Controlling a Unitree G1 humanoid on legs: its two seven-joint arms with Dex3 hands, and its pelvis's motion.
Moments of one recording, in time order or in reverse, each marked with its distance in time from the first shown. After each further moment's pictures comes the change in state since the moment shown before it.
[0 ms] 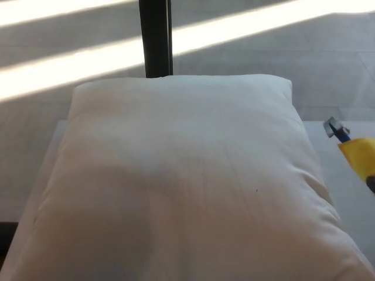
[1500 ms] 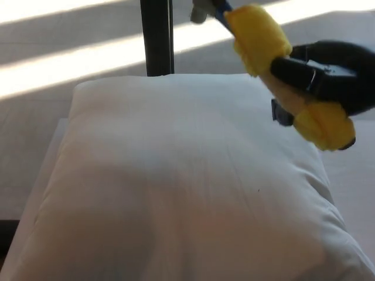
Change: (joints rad) left_arm -0.045 -0.001 0.007 -0.009 -0.014 0.002 -0.097; right_arm -0.472 0.038 0.189 -0.247 0.391 0.625 0.363
